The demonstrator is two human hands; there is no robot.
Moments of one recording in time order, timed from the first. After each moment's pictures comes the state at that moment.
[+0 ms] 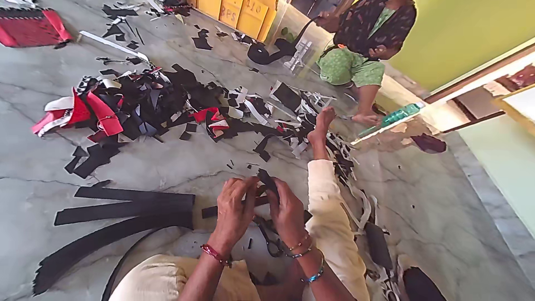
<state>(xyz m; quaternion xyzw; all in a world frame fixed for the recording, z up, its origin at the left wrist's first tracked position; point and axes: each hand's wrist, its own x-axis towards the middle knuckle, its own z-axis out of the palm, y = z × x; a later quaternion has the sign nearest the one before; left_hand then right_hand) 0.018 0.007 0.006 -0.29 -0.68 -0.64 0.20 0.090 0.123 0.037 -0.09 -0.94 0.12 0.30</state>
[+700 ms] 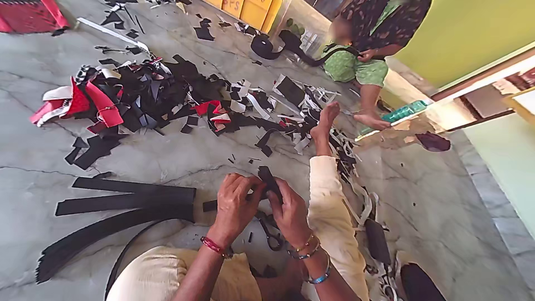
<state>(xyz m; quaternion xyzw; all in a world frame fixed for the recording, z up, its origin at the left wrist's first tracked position) 0.015 0.007 0.001 -0.31 -0.69 -0.60 0.25 0.098 0.124 0.037 -0.05 -0.94 0.18 0.27</state>
